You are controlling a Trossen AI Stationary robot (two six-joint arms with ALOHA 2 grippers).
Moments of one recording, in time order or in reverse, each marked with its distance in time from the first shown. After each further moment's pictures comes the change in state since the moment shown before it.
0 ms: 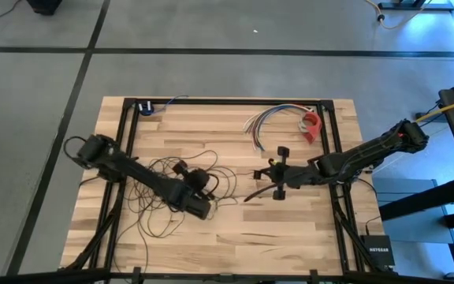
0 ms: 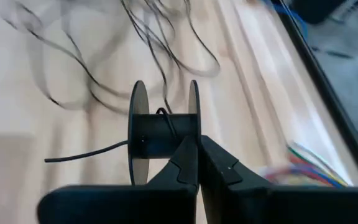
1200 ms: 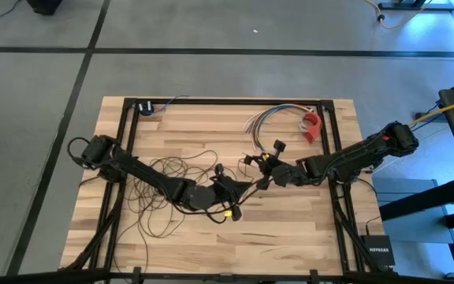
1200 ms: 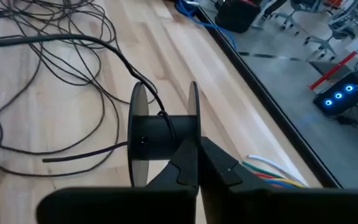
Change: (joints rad) left arm 0.050 0.067 0.001 1.266 0.198 0.732; right arm -0.068 0.175 -0.006 0.306 0.215 0.013
